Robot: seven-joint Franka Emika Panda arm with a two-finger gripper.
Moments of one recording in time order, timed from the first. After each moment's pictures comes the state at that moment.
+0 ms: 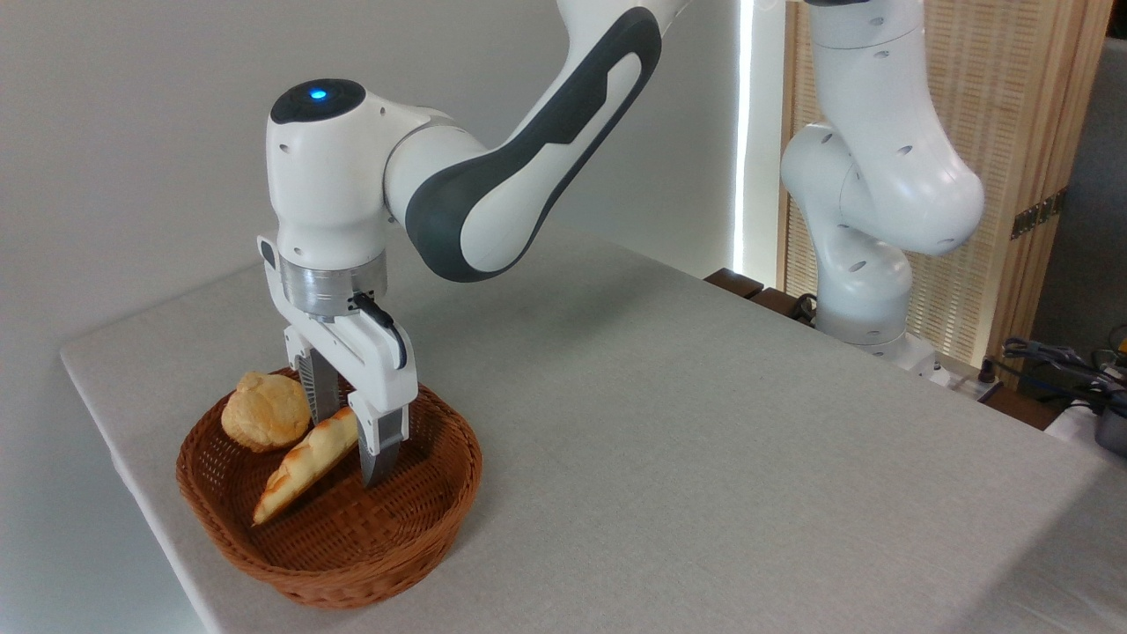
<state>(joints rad) -0.17 0.21 -0.06 -1.90 -0.18 2.27 0.60</state>
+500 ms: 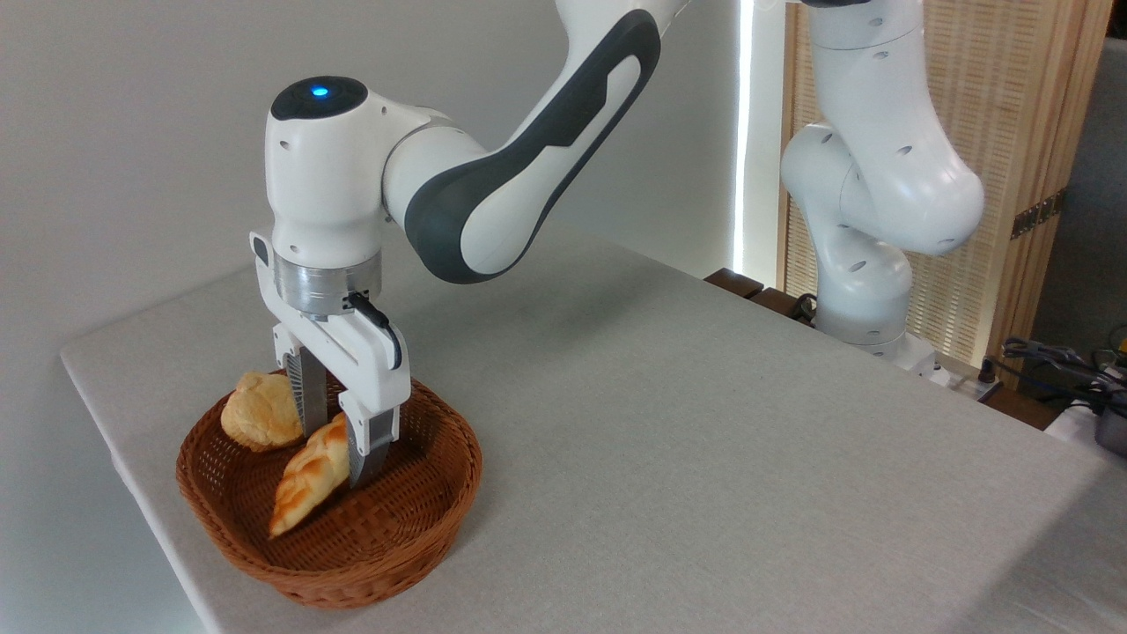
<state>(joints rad) -0.17 0.21 -0.06 -1.89 -0.20 2.31 0.60</state>
